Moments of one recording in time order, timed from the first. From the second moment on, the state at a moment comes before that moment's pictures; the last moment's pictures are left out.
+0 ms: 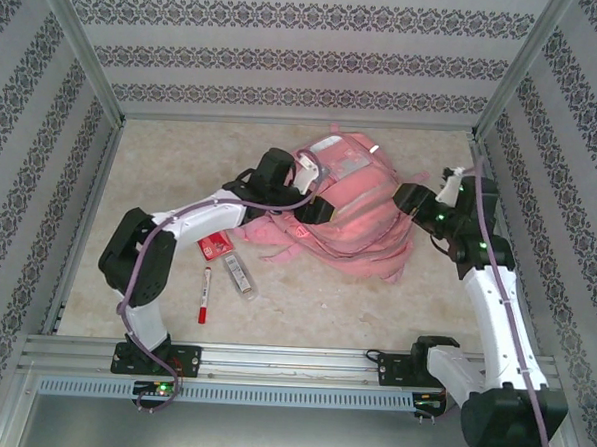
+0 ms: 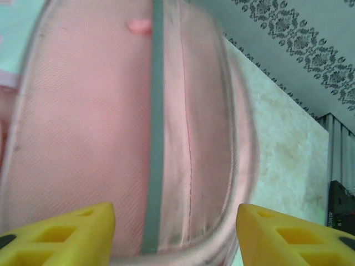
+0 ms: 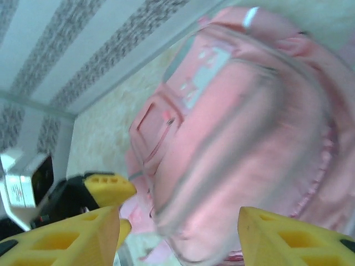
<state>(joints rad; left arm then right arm) -0.58 1.77 1.28 -0.11 0.56 -0.18 0.00 0.98 0.93 -0.52 -0.47 0.60</state>
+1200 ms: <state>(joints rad) 0.04 1.65 0.90 -0.52 0.40 -0.61 0.73 2.25 1.99 -0.53 -0.62 0.56</state>
